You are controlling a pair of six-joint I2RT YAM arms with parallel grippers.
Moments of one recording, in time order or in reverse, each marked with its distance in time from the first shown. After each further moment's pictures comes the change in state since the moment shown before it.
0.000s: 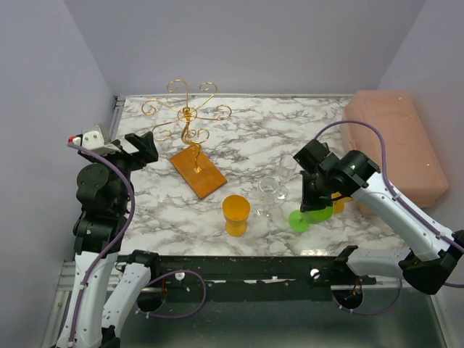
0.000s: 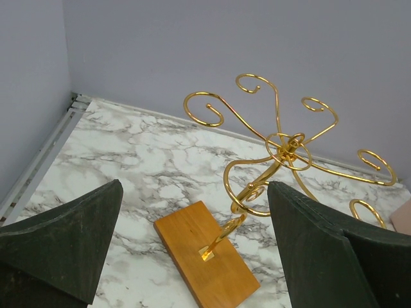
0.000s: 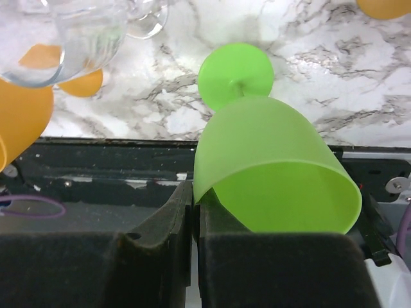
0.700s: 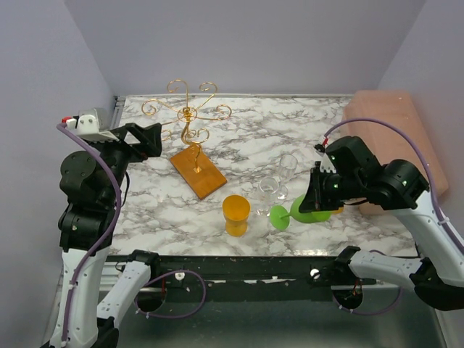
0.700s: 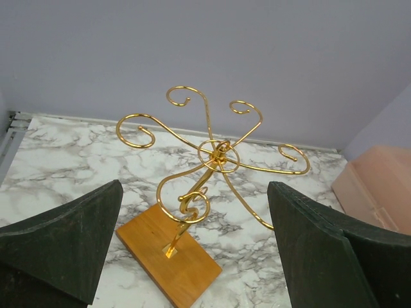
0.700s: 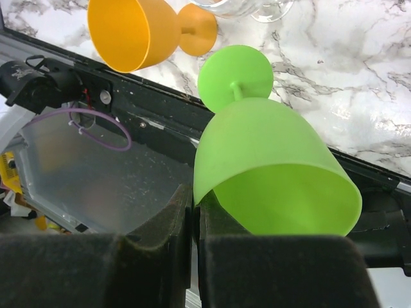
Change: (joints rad) left arm -0.006 0.110 0.257 -0.137 0.204 -0.019; right arm 0.000 -0.143 0.161 -0.001 -0.256 -0.133
